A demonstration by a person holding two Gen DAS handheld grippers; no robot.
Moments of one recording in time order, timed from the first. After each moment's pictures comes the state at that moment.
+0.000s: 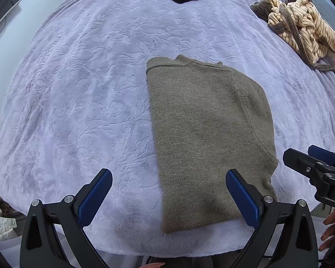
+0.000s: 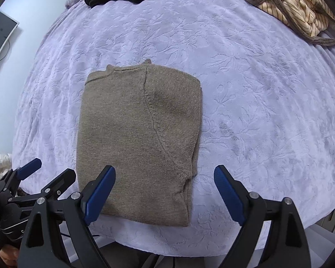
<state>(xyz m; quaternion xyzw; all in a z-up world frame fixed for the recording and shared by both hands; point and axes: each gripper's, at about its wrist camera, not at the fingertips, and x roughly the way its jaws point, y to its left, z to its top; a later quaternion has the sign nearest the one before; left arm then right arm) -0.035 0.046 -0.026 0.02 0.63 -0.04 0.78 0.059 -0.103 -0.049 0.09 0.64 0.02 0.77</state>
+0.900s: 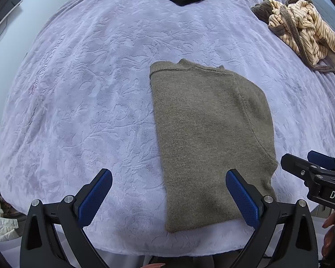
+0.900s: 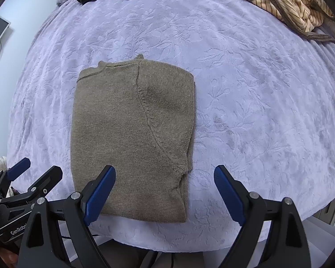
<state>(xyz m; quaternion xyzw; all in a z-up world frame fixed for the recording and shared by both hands) -0.033 0.049 -0.020 0.02 0.63 -0.04 0.78 0.058 -0.103 -0.052 0.09 0.65 0.00 0.75</state>
